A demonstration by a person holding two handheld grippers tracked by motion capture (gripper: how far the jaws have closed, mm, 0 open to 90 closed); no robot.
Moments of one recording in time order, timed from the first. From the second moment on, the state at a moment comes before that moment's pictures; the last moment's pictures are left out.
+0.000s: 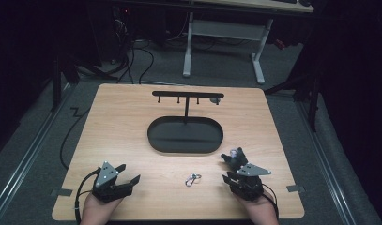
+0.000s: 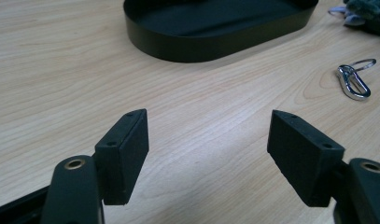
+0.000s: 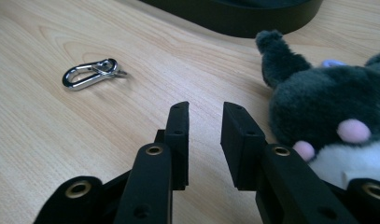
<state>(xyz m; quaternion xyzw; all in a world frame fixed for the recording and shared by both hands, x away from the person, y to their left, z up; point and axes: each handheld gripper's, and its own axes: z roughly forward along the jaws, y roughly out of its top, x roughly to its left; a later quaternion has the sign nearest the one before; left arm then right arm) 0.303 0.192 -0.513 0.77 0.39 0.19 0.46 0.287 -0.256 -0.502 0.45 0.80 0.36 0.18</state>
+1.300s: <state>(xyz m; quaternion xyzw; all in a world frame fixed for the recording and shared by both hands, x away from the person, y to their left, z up) 0.302 0.194 -0.514 0.79 0.37 0.18 0.46 0.308 -0.228 -0.478 0.45 0.87 0.19 0.06</state>
